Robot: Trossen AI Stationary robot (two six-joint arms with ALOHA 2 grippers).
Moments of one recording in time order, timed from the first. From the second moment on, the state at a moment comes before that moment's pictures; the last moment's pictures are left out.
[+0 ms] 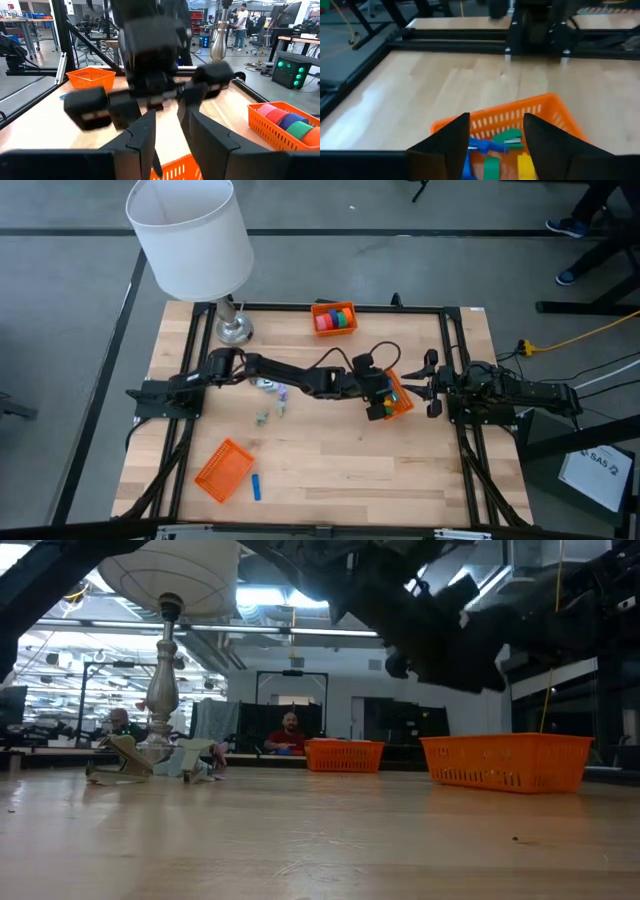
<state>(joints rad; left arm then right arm) -0.02 2.27 1.77 0.05 -0.31 -0.03 -0.04 0.00 0.04 -0.07 -0.02 -0.01</state>
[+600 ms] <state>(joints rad) -0.33 1.96 1.77 -0.58 -0.55 -0.12 -0.04 0.00 0.04 -0.07 -0.02 -0.01</state>
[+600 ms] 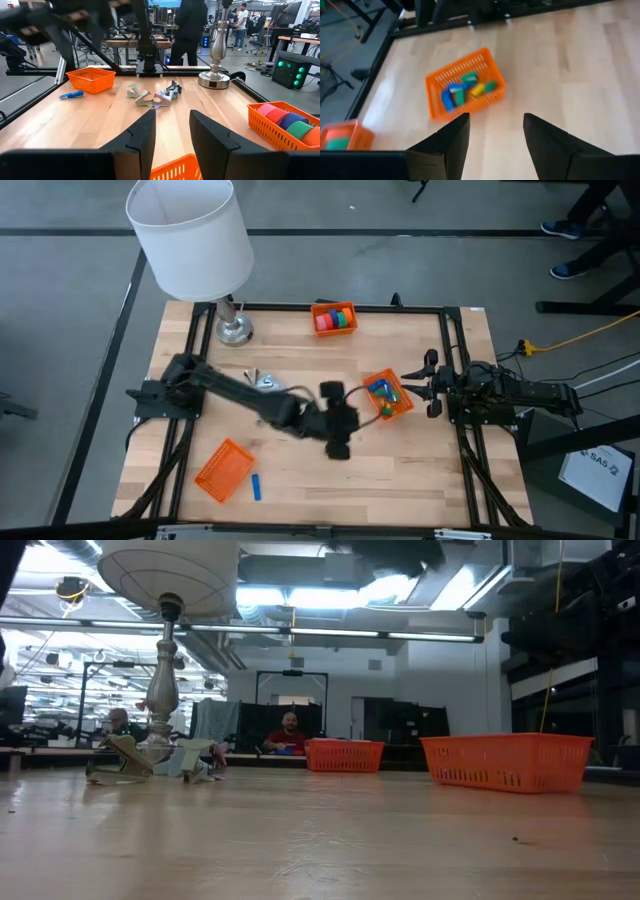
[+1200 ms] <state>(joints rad) -0.76 1.87 1.76 -1.08 -0.43 -0.87 -0.04 0.00 0.04 -0.07 -0.02 -0.01</state>
